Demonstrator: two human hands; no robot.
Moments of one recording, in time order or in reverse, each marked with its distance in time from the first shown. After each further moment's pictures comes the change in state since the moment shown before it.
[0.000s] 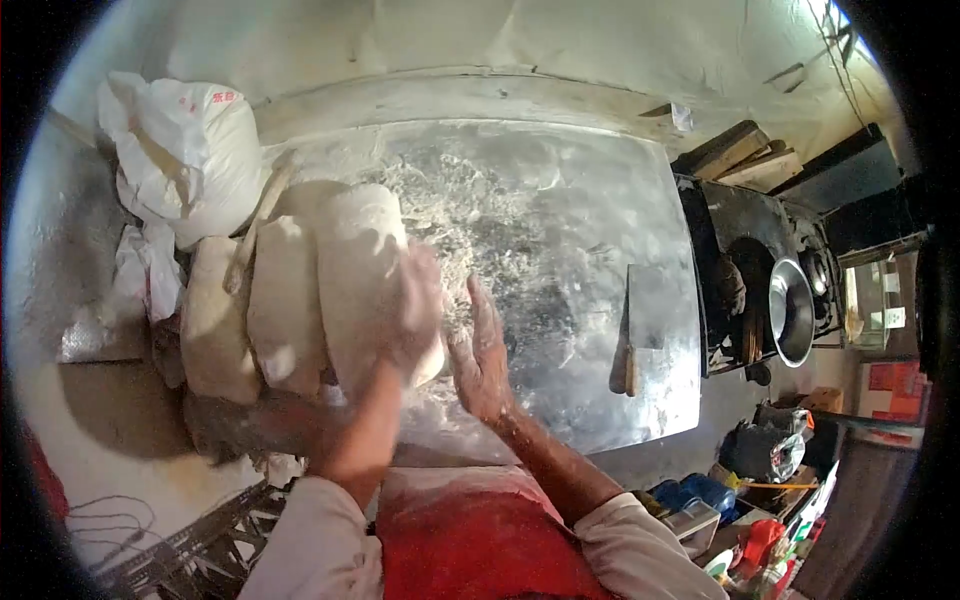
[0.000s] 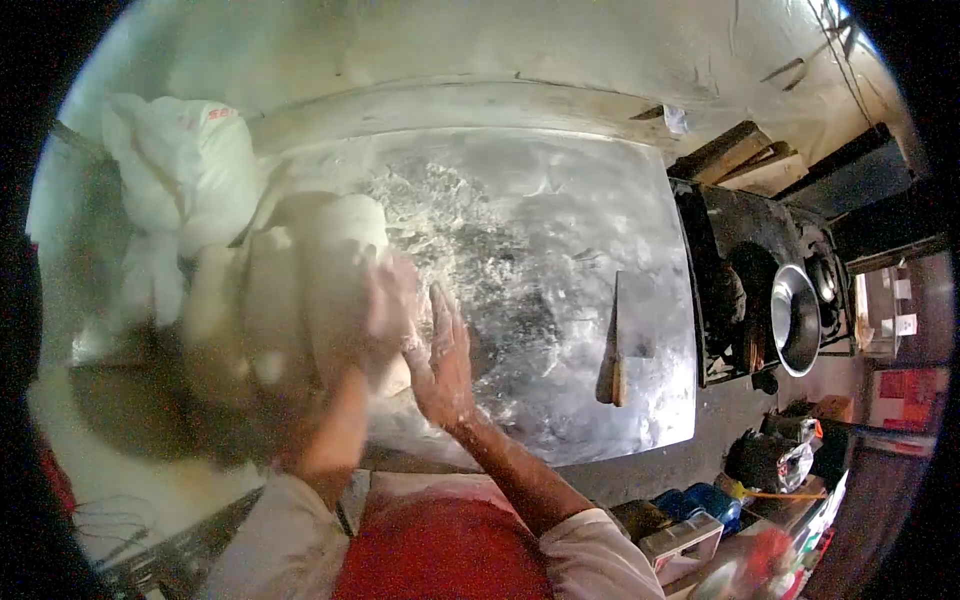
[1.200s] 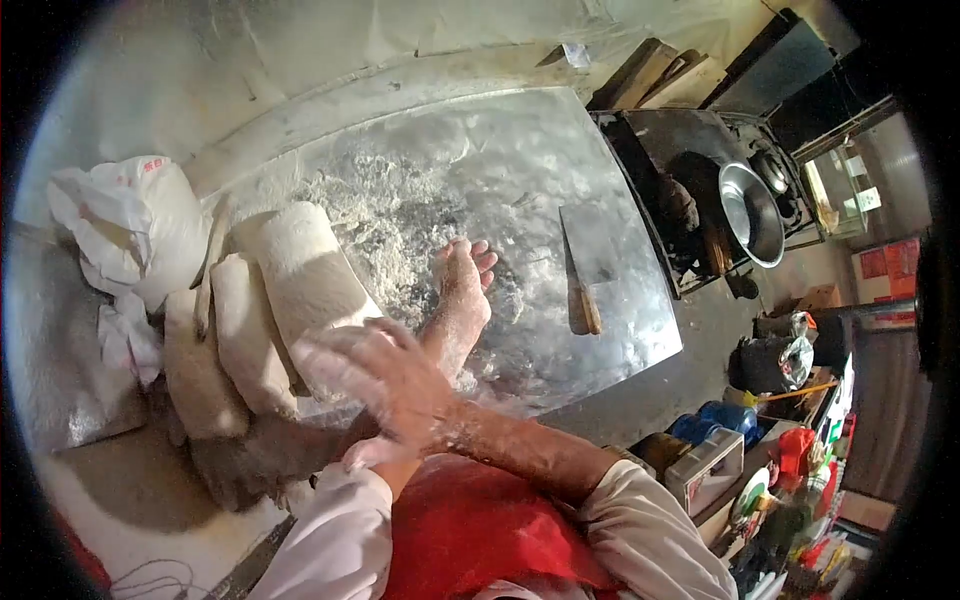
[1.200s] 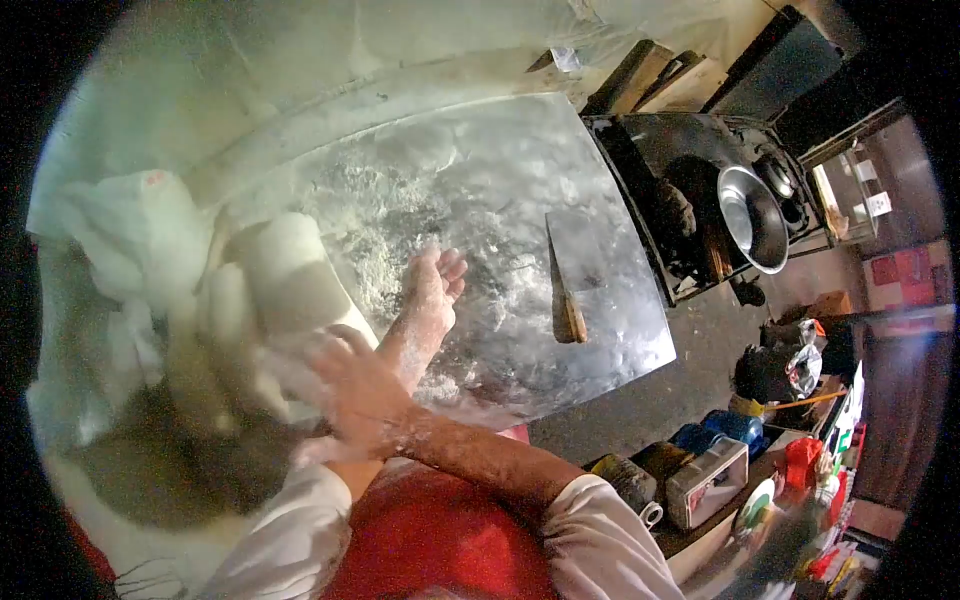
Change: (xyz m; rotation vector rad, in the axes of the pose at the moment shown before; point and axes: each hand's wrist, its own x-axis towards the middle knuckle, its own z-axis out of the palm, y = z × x) left_hand -0.017 -0.059 0.142 -0.147 0.233 -0.243; right_hand -0.042 -0.065 -0.033 -0.070 -0.129 -0.612
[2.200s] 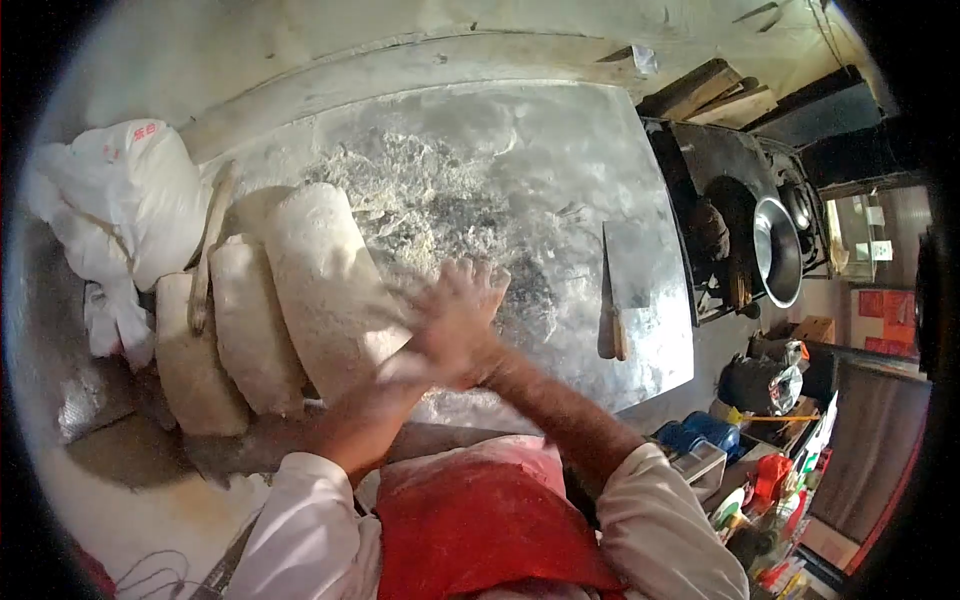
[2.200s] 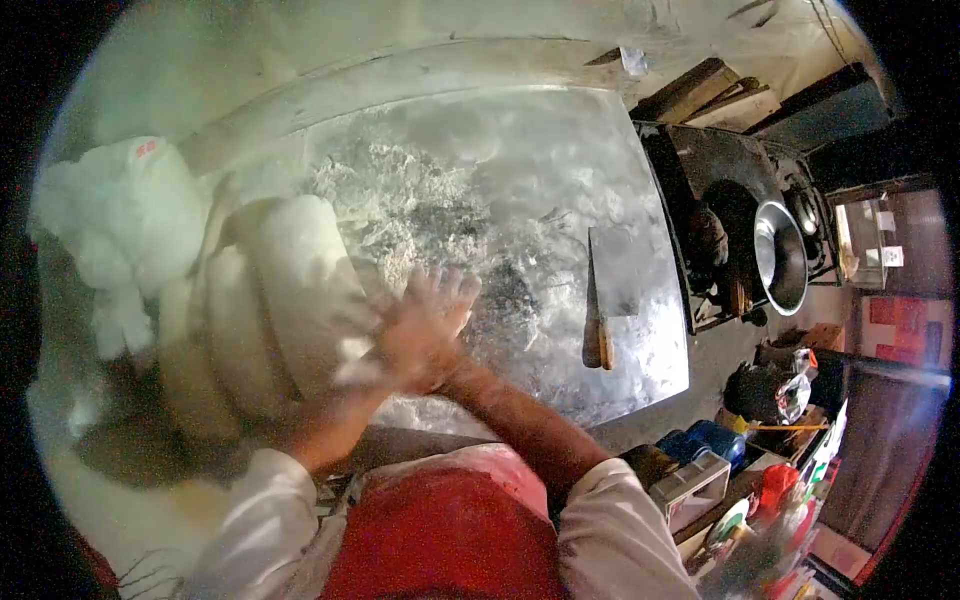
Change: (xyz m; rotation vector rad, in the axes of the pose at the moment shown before) left_hand 0.067 0.027 -0.072 1.808 -0.558 0.821; right_hand 0.028 0.122 0.019 -0.390 -0.530 0.189
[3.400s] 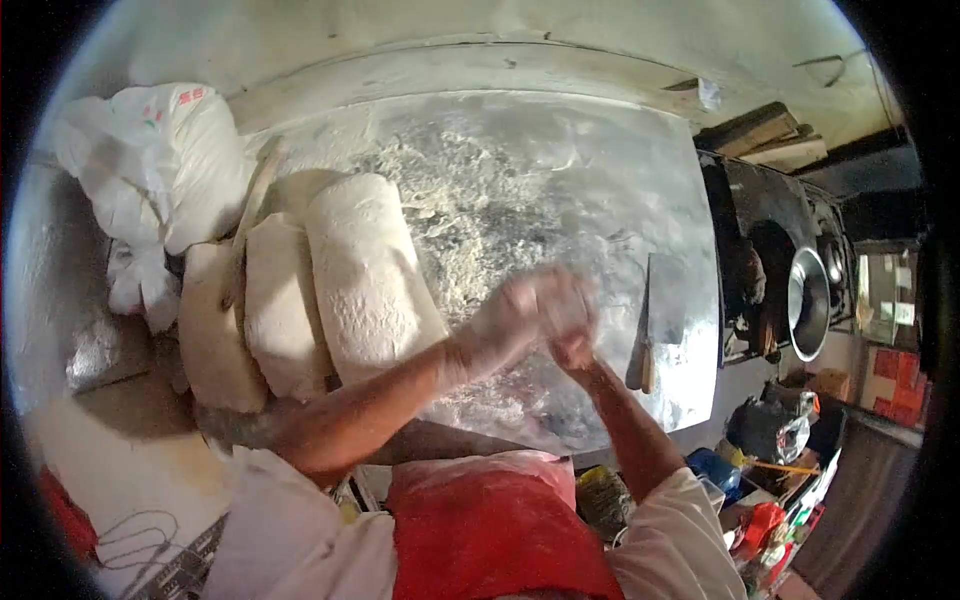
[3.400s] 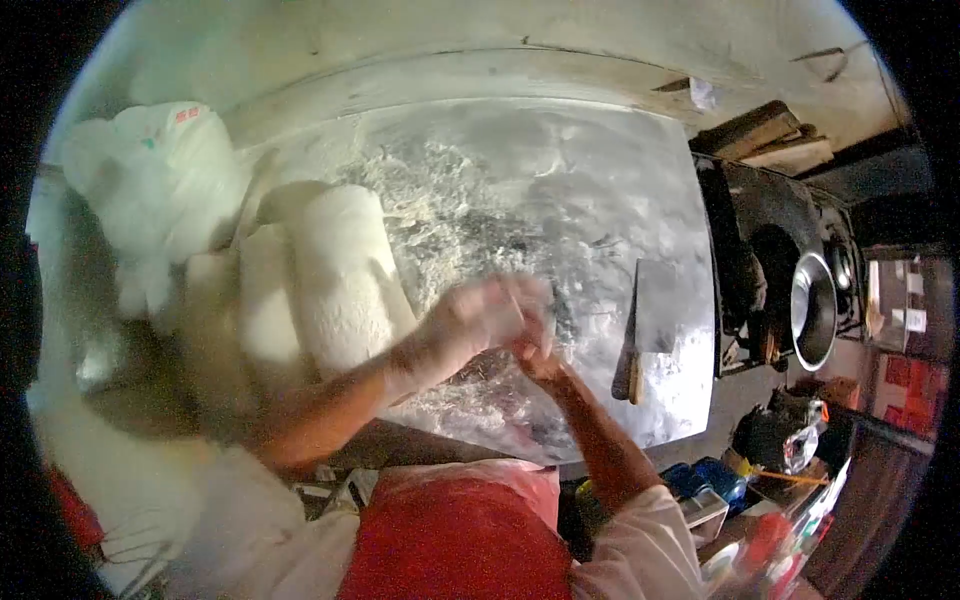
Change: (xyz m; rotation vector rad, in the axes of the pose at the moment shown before) left_hand -0.011 0.022 -0.118 -1.722 -0.272 0.073; right_hand -0.107 0.157 0.099 0.690 -0.093 0.233
